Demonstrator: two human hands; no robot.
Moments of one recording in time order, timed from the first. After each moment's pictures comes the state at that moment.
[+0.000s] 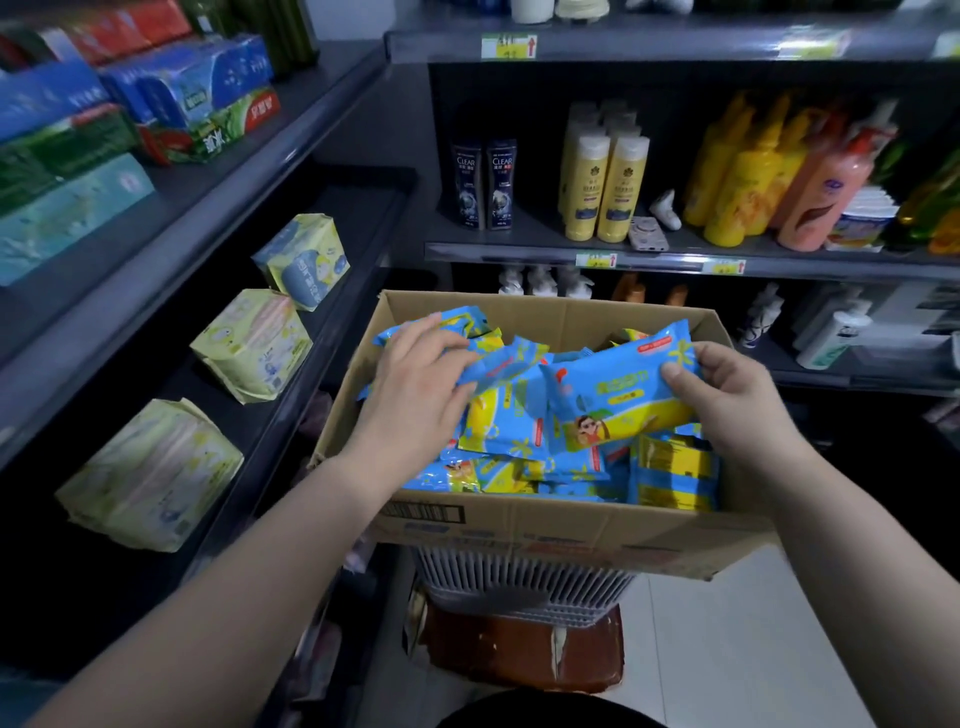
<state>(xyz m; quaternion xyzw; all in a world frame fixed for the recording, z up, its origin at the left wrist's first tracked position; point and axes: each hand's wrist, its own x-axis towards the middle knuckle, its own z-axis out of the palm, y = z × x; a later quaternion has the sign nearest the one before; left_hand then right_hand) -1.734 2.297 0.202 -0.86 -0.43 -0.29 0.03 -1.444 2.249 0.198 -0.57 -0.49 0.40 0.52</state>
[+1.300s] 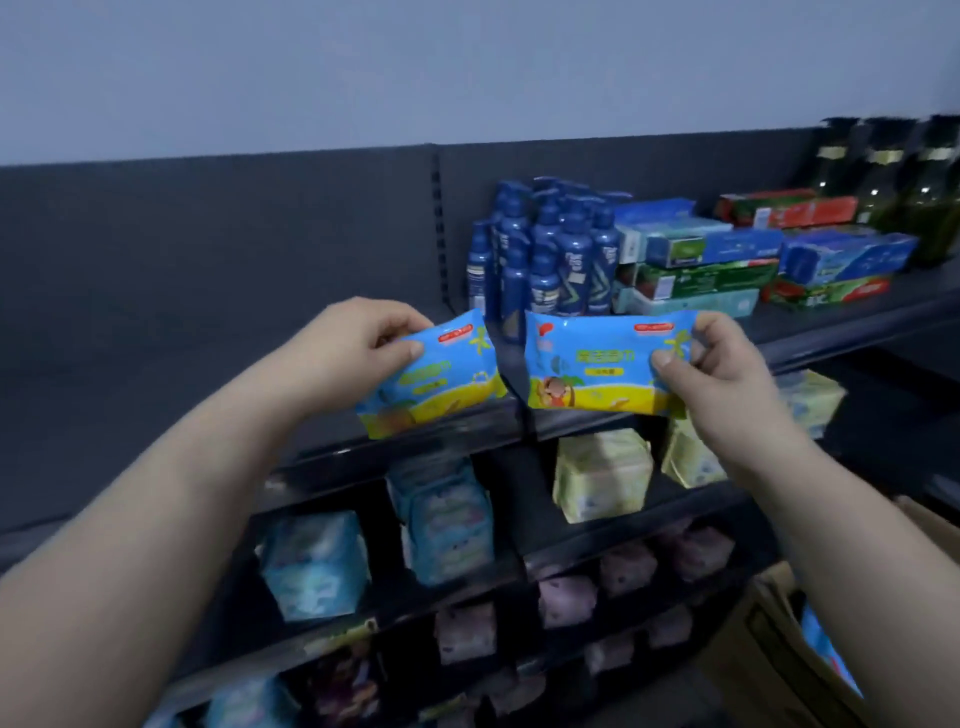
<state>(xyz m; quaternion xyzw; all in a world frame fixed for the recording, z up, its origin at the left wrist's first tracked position) -2.023 2.004 0.396 -0.46 -0.85 -0.27 0.02 -1.832 2.239 0.346 -0.14 -0.72 0.58 0.36</state>
